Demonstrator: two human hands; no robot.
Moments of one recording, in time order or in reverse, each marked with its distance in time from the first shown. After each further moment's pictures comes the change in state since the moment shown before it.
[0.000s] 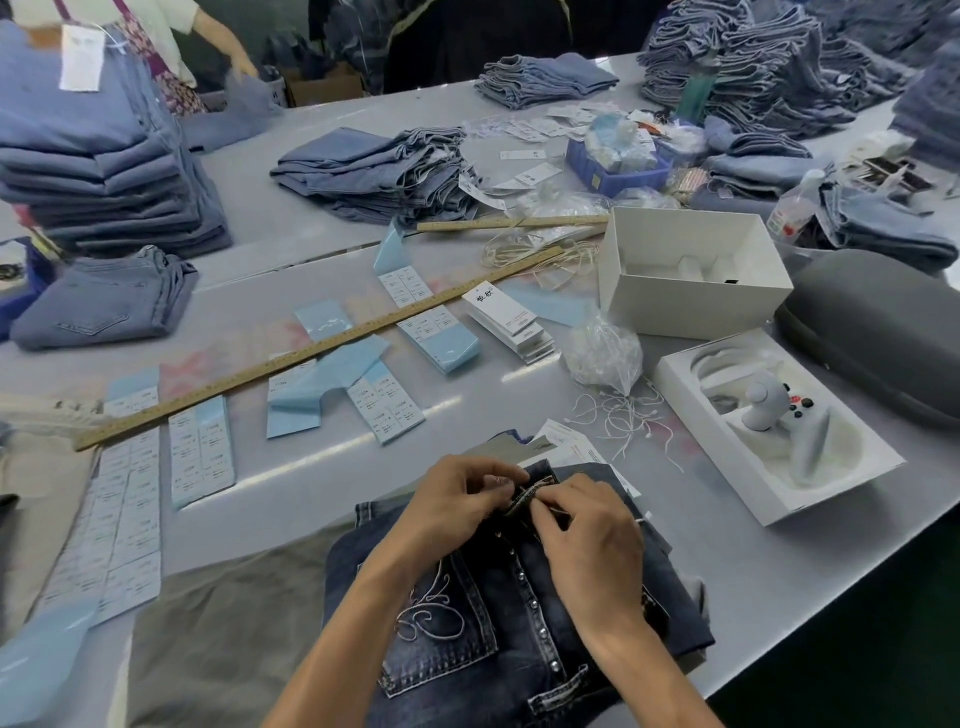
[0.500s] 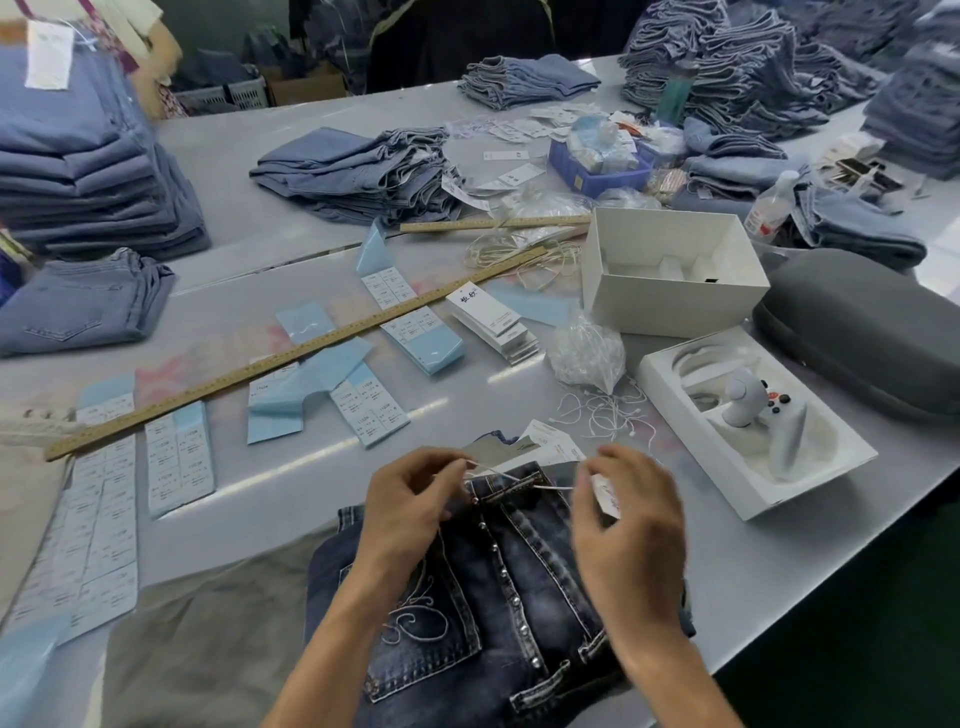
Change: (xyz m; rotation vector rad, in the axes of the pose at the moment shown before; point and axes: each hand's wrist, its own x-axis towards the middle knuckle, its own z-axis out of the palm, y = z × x) left_hand -0.013 -0.015 -0.002 -0.287 0.347 0.063; right_hand 0.005 0.016 -0.031 0.011 0.307 -0.081
